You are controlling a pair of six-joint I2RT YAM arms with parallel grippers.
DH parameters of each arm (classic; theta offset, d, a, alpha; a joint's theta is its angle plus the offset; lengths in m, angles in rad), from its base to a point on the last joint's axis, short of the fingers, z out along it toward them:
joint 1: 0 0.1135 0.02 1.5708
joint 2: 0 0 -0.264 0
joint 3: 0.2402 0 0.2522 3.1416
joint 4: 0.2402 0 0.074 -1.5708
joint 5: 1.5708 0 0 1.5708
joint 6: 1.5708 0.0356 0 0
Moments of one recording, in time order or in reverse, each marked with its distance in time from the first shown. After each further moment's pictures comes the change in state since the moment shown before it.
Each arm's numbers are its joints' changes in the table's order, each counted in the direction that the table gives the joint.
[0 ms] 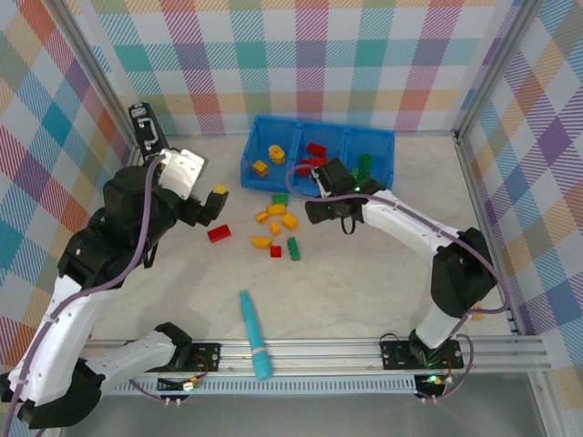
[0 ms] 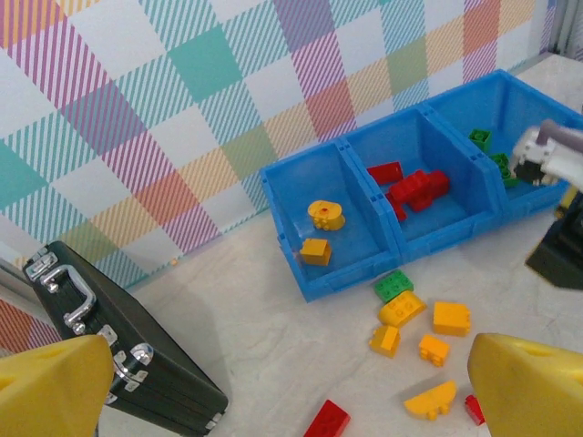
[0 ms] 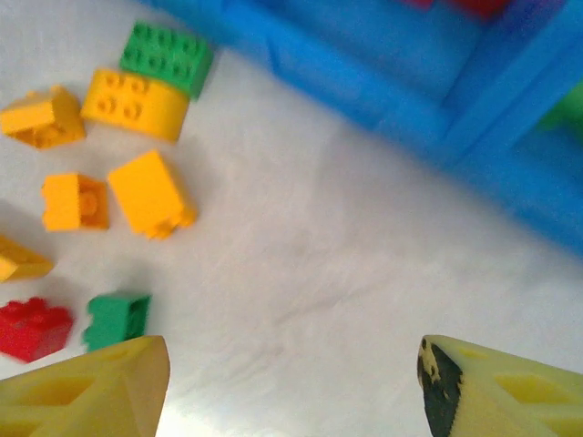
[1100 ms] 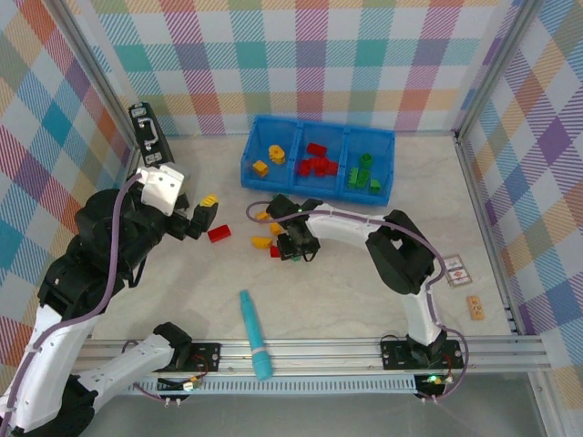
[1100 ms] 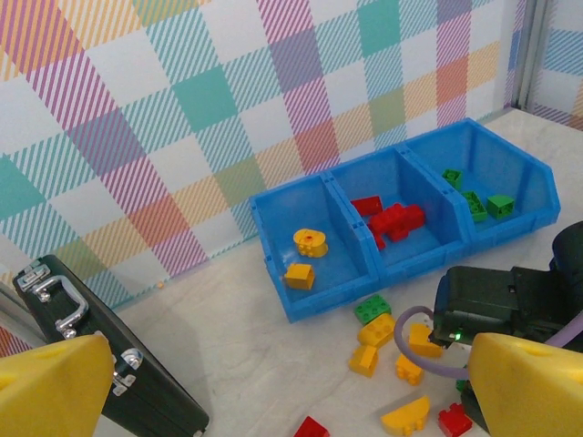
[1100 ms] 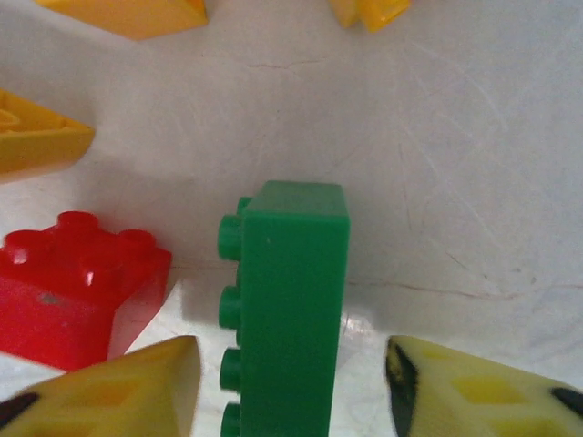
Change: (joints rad) left arm 0.000 0.122 -0.066 -0.031 0.045 -0.025; right arm 0.203 -0.367 0.135 0.103 -0.093 0.263
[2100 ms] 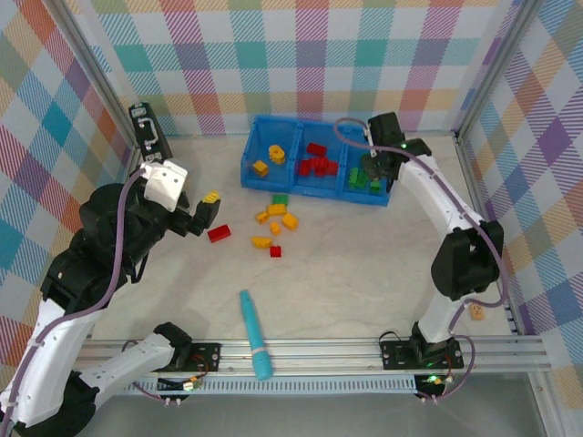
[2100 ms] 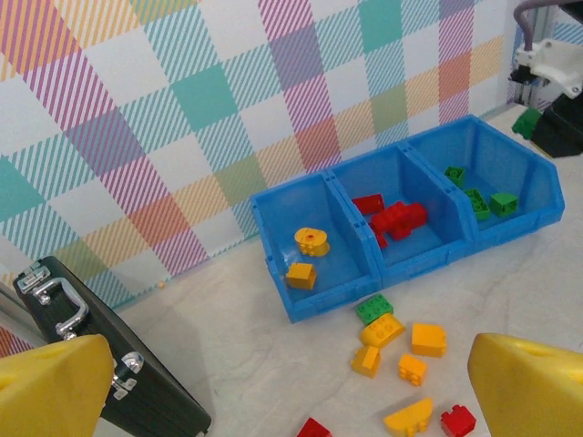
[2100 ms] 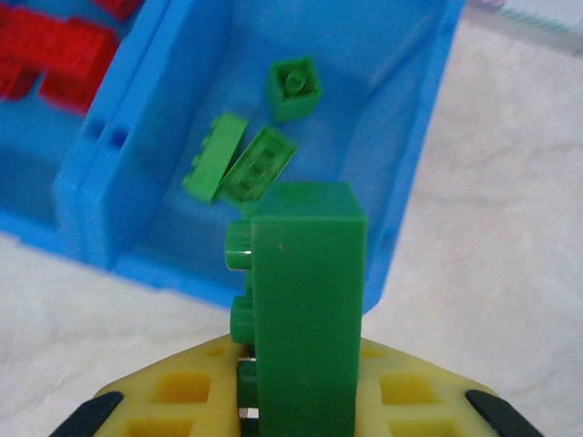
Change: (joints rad) left arm 0.000 -0.037 0.032 0.003 -0.004 0.005; right arm -0.573 0.262 0.199 0.044 0.217 -0.573
